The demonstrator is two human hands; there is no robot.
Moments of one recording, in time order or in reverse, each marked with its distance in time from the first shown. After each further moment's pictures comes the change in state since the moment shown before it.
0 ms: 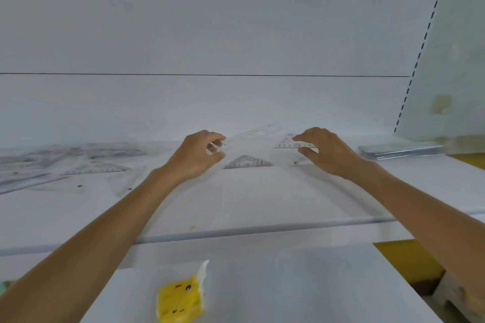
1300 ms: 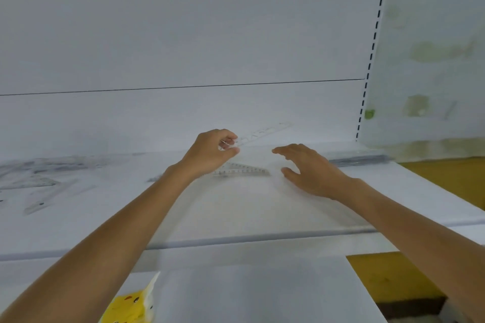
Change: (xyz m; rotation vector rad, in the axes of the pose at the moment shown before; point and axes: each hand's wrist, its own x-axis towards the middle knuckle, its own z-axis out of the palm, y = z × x) left_hand 0.070 0.147 0.109 -0.065 0.024 -0.083; right_hand -0.040 0.127 -0.038 0.065 -0.090 -0.167
